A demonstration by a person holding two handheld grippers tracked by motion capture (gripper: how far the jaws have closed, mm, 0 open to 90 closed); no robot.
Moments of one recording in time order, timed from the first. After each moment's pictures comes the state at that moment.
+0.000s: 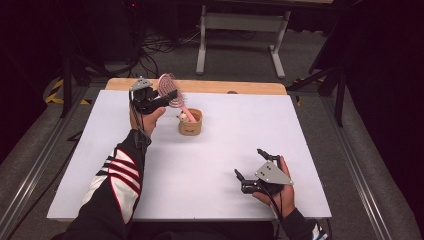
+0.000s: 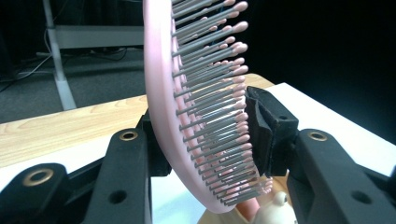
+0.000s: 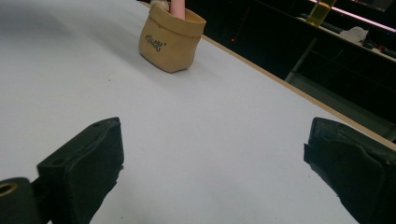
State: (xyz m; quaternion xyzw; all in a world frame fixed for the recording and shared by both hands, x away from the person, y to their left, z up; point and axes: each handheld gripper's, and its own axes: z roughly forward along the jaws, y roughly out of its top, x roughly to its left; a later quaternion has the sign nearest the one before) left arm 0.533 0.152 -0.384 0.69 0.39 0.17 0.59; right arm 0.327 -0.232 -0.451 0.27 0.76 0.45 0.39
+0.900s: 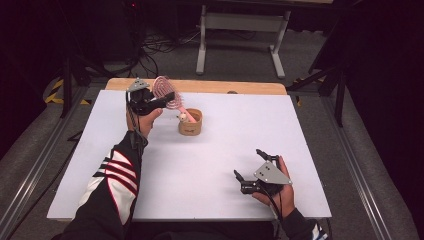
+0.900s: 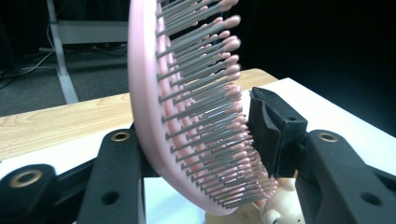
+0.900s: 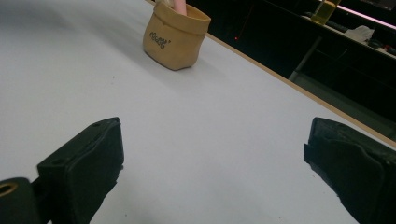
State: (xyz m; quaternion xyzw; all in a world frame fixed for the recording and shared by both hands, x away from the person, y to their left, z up) left arm 0.532 0.161 -0.387 0.70 0.39 0.17 0.58; right arm 0.327 -0.230 -0.452 0.26 0.76 0.45 0.38
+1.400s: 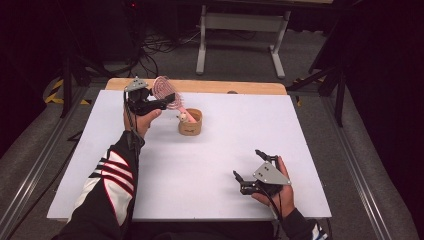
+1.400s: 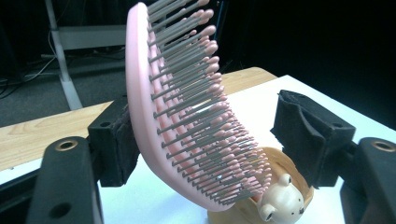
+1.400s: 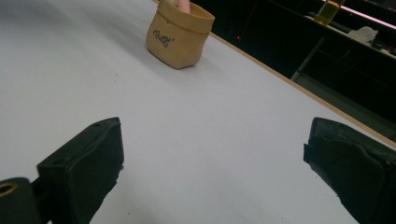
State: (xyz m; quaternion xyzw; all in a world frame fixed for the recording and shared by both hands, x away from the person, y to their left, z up) left arm 0.527 0.165 -0.379 0.70 0.38 0.18 0.57; right arm 0.327 -0.229 -0.452 0.26 0.77 0.44 0.38
